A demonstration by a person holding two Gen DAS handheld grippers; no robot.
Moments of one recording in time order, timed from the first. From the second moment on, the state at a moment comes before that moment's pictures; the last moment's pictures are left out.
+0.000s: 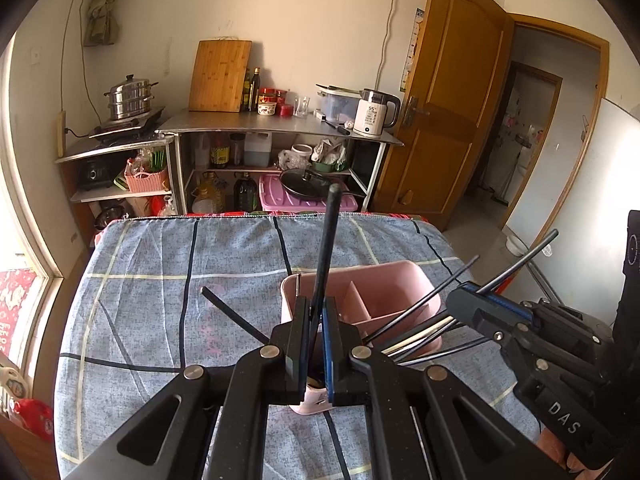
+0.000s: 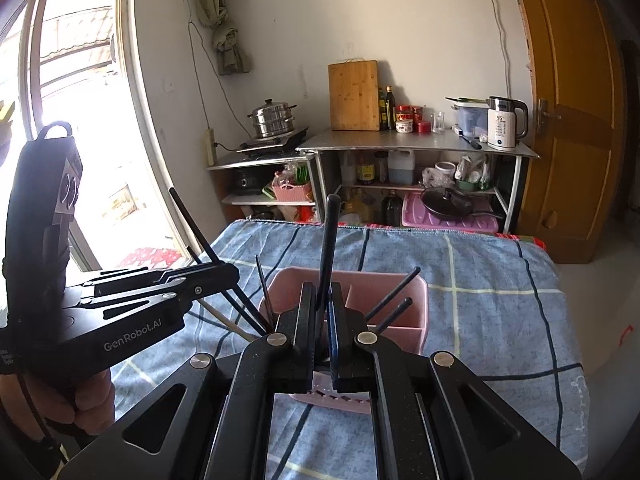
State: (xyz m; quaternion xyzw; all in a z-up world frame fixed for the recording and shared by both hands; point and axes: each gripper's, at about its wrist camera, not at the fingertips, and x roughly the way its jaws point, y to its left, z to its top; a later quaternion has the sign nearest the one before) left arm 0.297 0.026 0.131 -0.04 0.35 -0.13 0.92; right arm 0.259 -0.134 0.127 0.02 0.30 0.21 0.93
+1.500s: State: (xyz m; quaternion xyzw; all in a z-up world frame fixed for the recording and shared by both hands) left arm 0.129 0.029 0.122 -0.06 0.28 -0.13 0.95; right arm 0.133 -0.183 0.126 0.03 0.26 0.19 0.95
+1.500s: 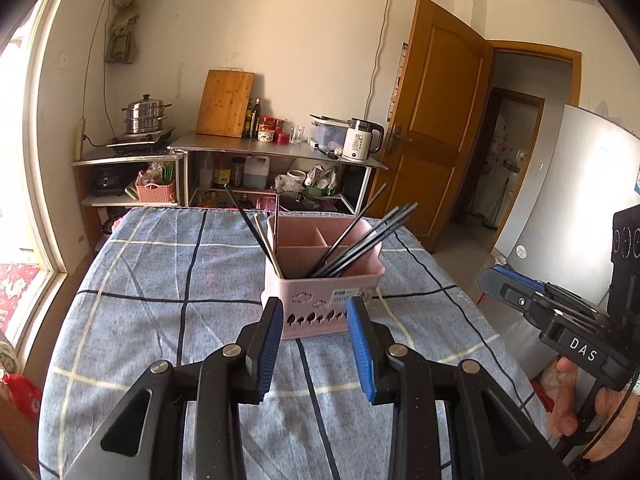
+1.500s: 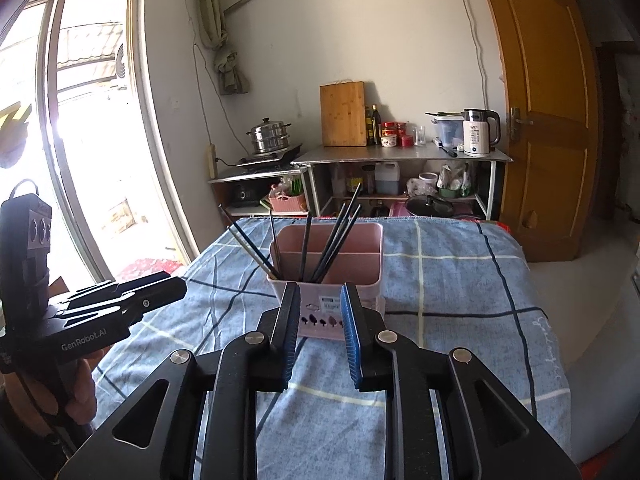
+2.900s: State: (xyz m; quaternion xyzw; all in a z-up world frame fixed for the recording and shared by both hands) left arm 0.023 -0.005 0.068 -0.02 0.25 -0.12 0.96; right arm 0.028 -0.186 0.069 0.01 0.26 0.16 0.95
